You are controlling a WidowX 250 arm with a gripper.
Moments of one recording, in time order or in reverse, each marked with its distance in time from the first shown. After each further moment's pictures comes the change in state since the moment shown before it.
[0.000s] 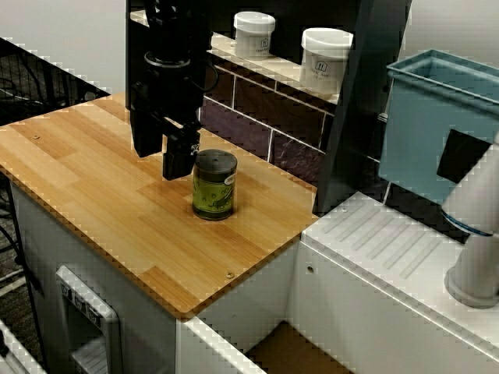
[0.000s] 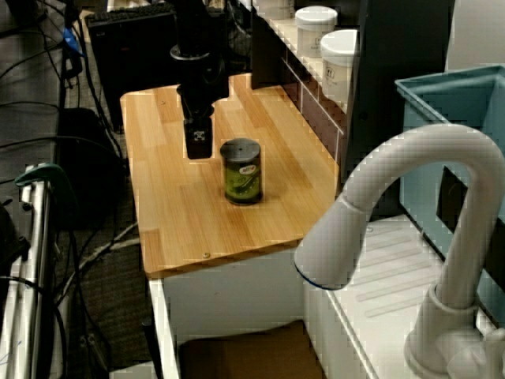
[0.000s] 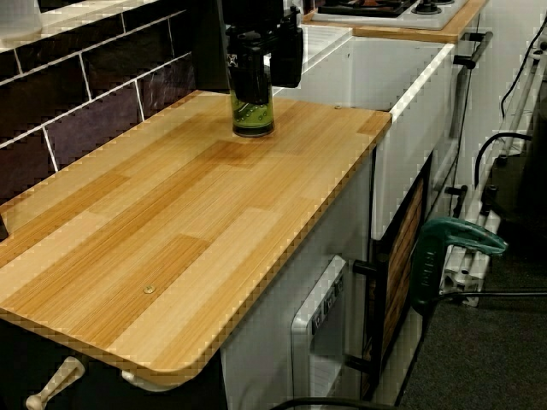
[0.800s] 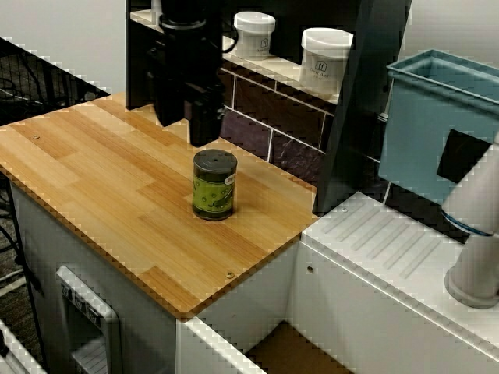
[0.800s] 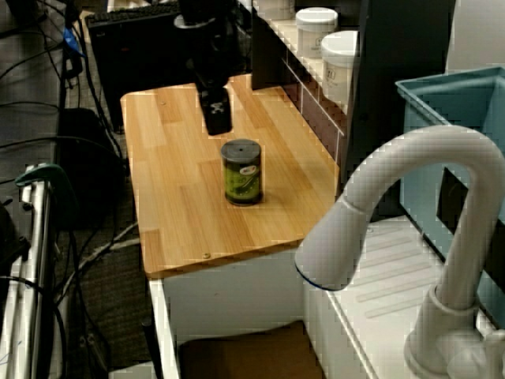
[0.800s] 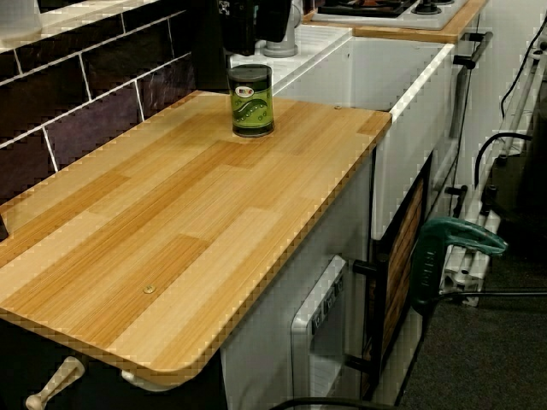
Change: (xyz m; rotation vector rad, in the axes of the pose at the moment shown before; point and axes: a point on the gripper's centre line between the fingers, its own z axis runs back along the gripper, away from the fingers) arm 0.026 -0.017 0.037 0.008 -0.147 0.051
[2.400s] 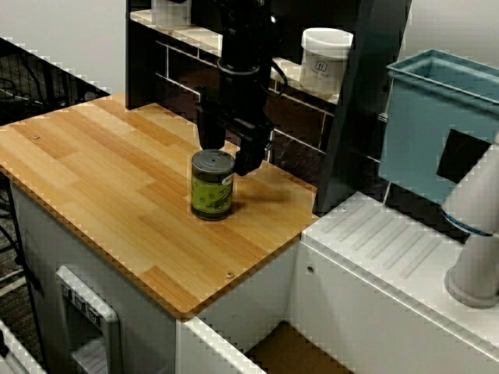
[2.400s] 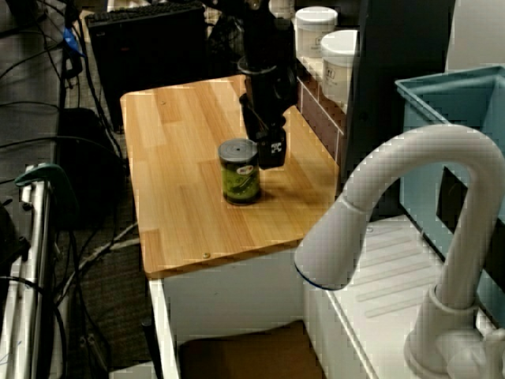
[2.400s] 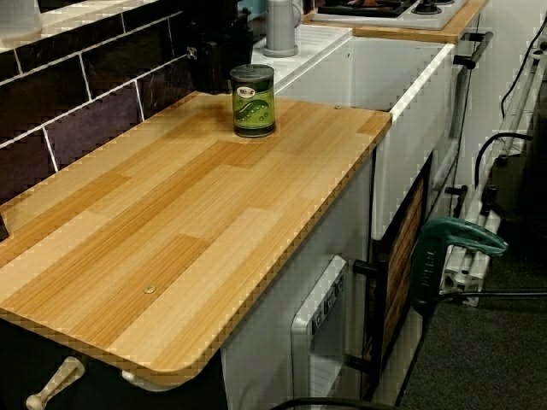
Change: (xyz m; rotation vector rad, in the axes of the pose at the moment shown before) arm 0.039 -0.007 -0.053 0.038 0.055 0.049
